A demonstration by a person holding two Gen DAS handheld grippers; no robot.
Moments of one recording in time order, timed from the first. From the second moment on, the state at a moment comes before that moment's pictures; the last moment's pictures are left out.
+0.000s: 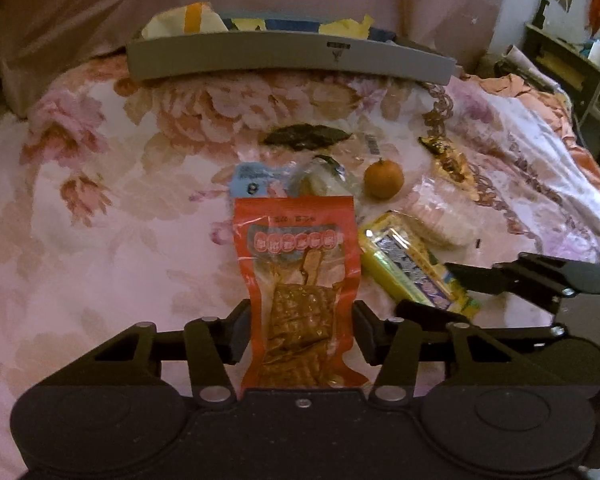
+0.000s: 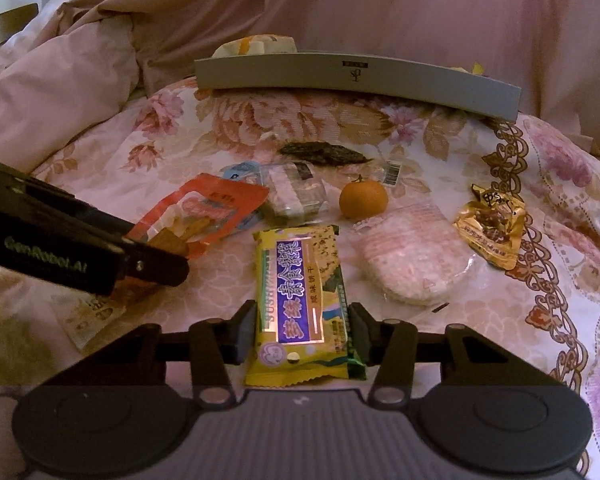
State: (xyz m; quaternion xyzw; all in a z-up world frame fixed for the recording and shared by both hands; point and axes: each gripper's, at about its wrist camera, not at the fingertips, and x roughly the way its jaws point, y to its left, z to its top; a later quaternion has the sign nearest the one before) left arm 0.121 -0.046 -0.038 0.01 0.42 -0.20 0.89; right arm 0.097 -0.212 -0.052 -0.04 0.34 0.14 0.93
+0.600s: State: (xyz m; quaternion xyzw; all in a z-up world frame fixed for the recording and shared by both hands) left arm 0.120 -0.051 -0.050 0.04 0.44 -0.21 0.87; right arm 0.101 -0.213 -0.053 -0.03 0.34 0.14 0.93
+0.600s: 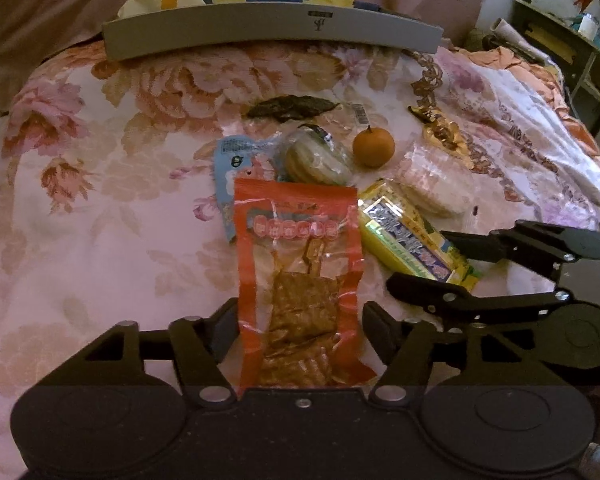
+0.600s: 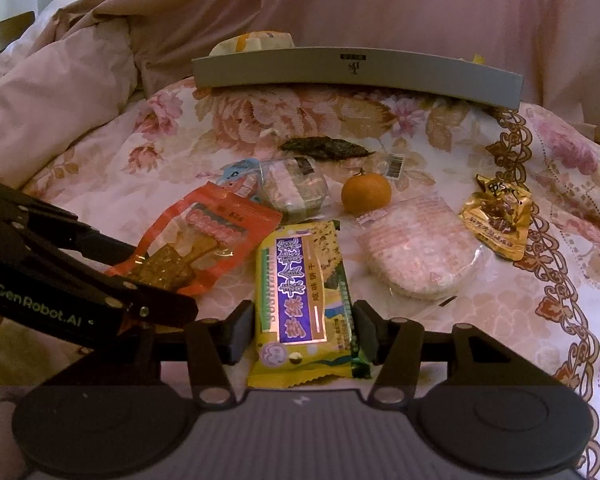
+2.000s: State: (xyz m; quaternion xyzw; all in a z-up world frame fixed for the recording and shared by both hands) left arm 0.108 -0.048 0.004 -0.06 0.32 -0.19 0.92; right arm 0.071 -0.184 -0.026 -0.24 0.17 0.07 0.95
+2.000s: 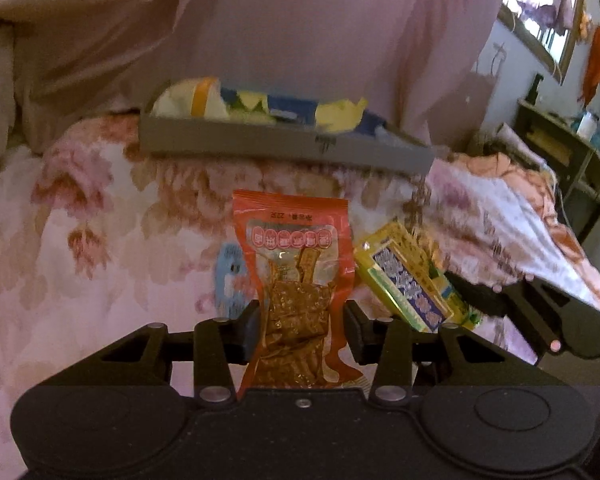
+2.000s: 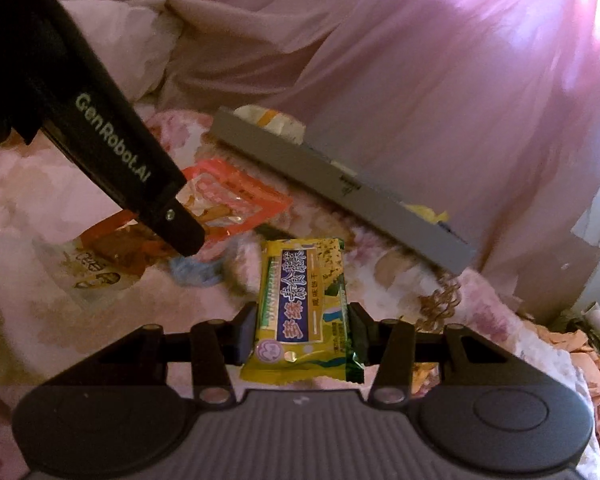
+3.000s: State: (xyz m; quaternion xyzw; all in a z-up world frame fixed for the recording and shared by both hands) left arm 0.307 -0.087 0.096 -0.10 0.19 -0.14 0.97; right arm 0.277 -0.252 0.057 -0.06 0.14 0.05 0.99
